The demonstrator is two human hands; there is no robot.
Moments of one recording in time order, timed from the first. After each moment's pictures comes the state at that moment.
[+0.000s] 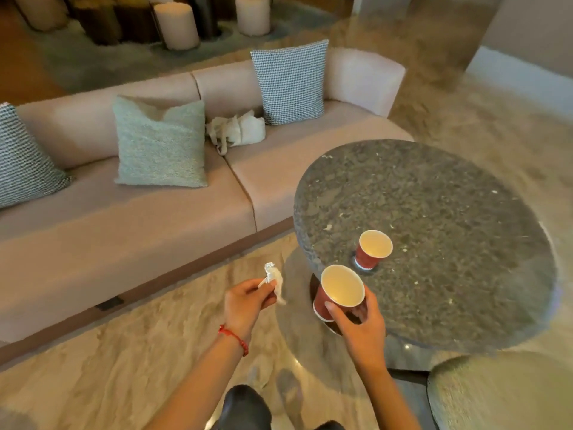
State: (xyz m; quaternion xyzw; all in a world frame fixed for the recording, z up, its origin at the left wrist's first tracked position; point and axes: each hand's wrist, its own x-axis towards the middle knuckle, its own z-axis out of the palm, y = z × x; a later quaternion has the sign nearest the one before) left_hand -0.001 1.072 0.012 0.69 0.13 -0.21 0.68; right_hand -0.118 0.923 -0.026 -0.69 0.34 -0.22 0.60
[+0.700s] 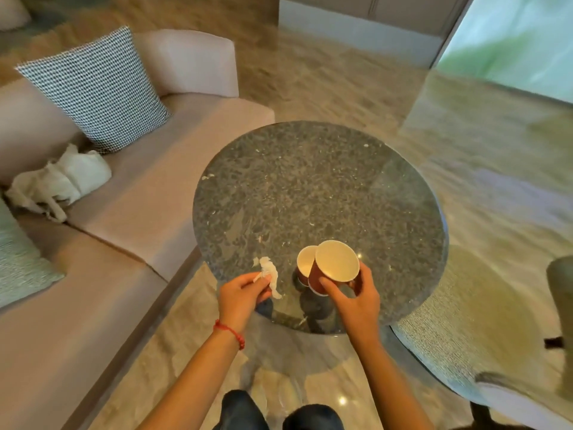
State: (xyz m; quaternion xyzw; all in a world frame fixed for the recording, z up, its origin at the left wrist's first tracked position) left_hand 0.119 0.925 -0.012 0.69 -0.06 -0.43 0.59; right_hand -0.053 0.854 -0.014 -0.60 0.50 -0.40 0.47
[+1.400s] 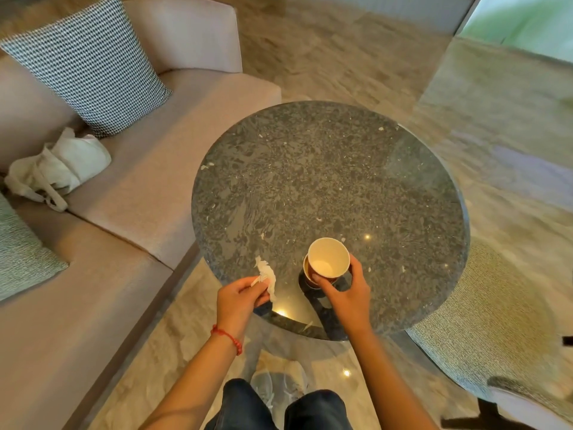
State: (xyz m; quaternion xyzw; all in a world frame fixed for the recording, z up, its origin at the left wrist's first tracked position) left_hand 0.132 0.915 -0.036 0.71 -0.04 -0.43 0.55; right_hand -0.034 0.820 -0.066 -0.63 0.52 -0.33 0.48
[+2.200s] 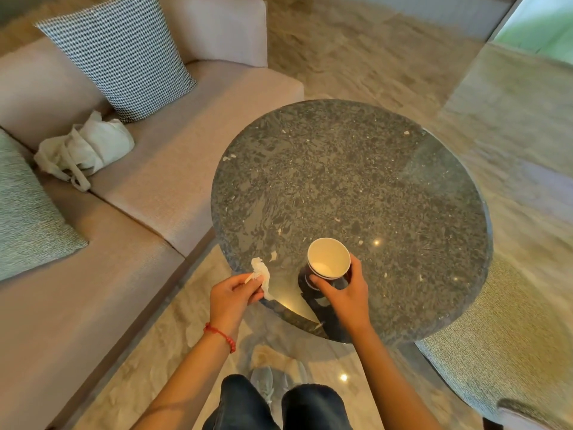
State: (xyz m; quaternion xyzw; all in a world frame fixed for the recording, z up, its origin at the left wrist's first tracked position) left_hand 0.150 0.940 -0.040 0.71 -0.01 -0.39 0.59; right_hand -0.010 0.824 -0.067 -0.63 0.48 -0.30 0.53
